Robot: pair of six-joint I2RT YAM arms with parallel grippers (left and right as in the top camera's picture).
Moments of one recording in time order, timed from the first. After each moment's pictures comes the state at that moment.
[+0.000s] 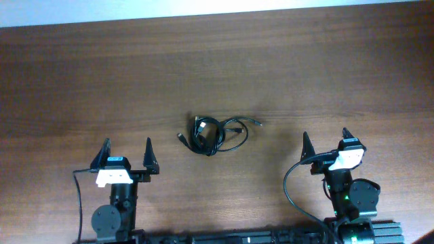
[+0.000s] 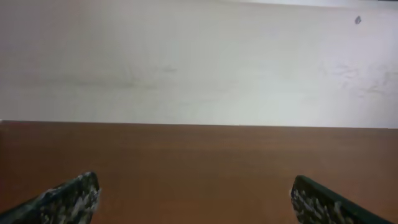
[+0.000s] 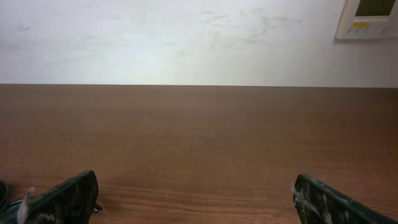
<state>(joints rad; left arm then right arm) 0.03 0.01 0.01 0.09 0.08 -0.04 -0.01 0.01 0.01 -0.07 -0.07 0.02</state>
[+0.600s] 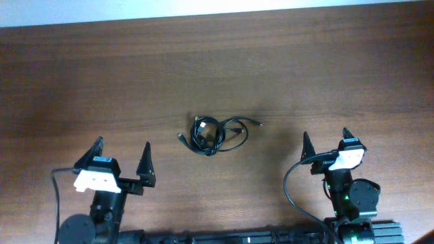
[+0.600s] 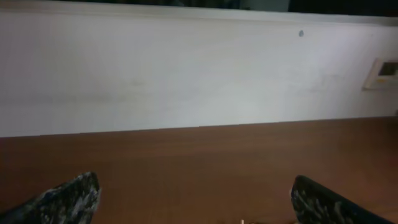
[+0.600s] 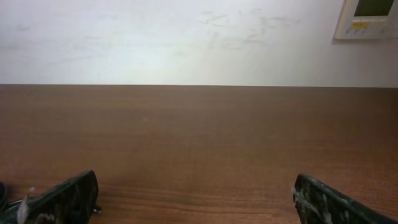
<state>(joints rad) 0.03 0.19 0.55 -0.39 0.22 -0.04 -0.01 0.01 0.01 -0.07 -0.06 0.02</state>
